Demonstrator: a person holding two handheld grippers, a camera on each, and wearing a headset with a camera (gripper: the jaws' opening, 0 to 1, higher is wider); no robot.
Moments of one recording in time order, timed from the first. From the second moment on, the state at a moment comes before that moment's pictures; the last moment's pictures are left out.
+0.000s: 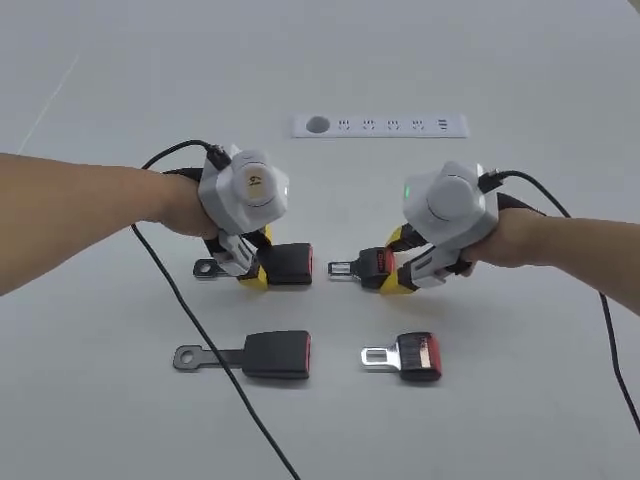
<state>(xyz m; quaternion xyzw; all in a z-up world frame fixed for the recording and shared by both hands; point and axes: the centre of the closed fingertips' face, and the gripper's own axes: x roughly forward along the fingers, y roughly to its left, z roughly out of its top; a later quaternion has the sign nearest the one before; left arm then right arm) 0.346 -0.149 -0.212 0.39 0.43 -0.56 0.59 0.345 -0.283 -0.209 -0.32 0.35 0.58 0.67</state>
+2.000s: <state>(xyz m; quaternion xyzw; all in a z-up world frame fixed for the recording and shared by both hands) 0.346 -0.149 -0.214 0.39 0.45 -0.55 0.58 0.350 -0.250 -0.208 -0.32 0.34 0.59 0.66</state>
